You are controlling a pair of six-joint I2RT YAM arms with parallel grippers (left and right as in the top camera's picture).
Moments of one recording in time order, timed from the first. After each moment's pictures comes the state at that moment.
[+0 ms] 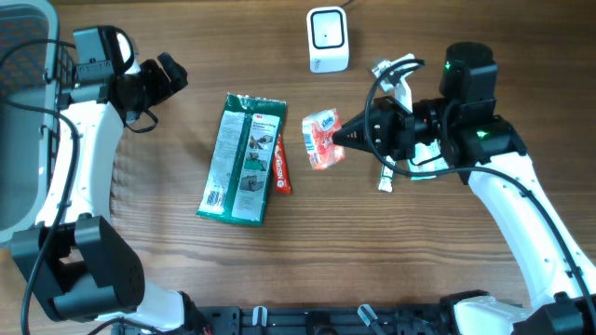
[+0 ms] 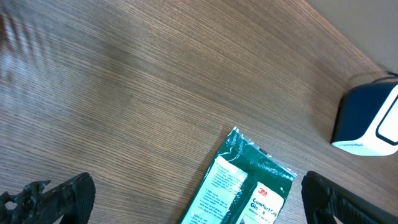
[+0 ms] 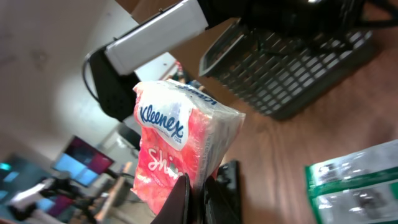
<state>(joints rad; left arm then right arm) 0.16 1.71 1.40 -0.67 0.21 -0.40 0.19 1.41 1.09 -0.19 -1.55 0.26</state>
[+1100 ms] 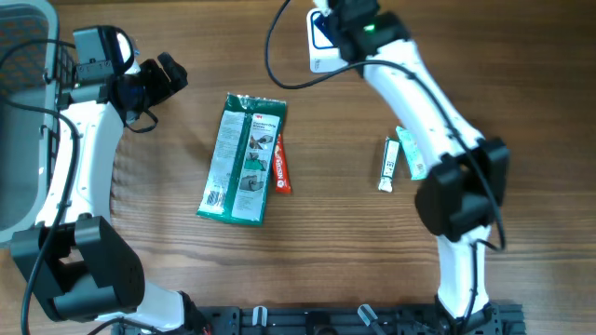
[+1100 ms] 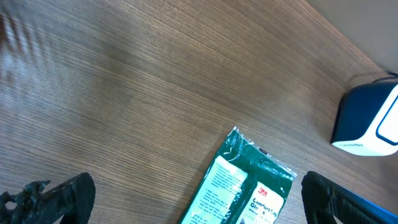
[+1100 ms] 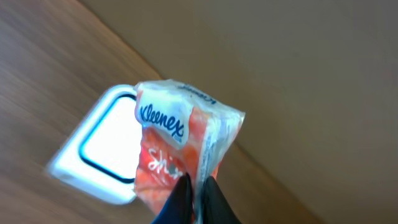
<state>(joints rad) 0.16 1.71 1.40 -0.67 0.21 -0.40 0.44 2.21 2.08 -0.53 0.41 -0.56</state>
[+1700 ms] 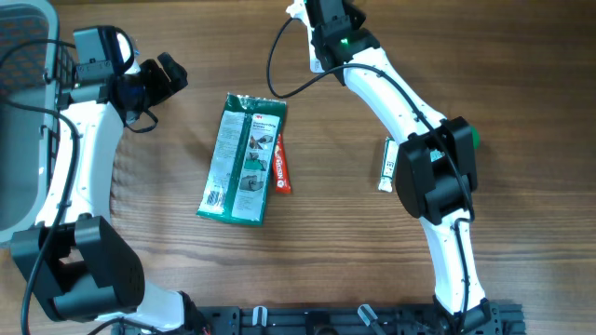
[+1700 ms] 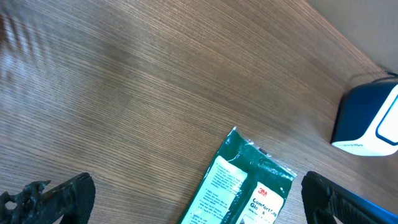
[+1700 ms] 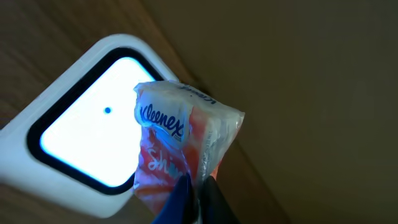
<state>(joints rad) 0.16 1.71 1.40 -0.67 0.21 -0.40 0.45 2.37 2.08 -0.46 0.52 -0.73</state>
